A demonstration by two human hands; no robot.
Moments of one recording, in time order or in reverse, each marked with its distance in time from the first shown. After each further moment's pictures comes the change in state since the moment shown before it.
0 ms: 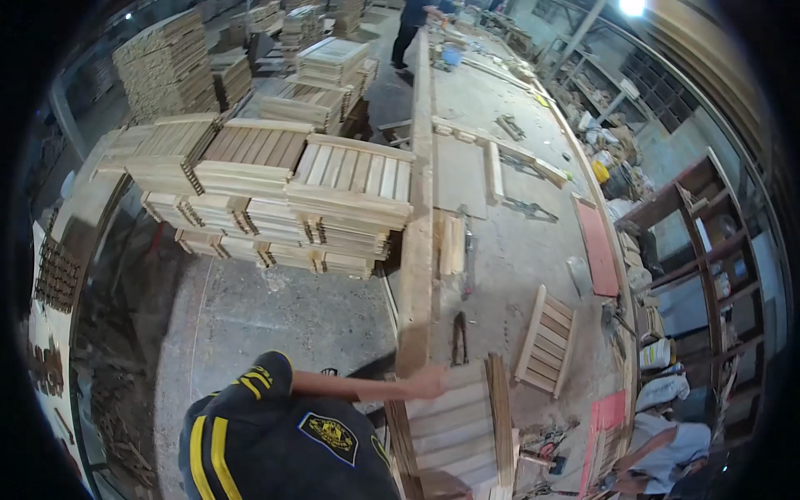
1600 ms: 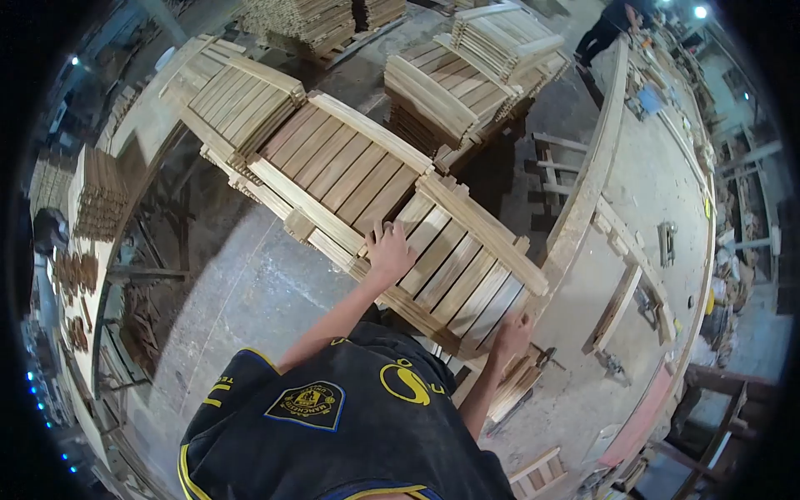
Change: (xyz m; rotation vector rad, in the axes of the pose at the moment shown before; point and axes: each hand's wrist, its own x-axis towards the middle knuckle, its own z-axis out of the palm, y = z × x) left_hand 0.132 -0.199 -0.576 0.423 1.090 -0.769; right_hand -0.092 -0.611 0.628 -0.106 -0.731 -0.783
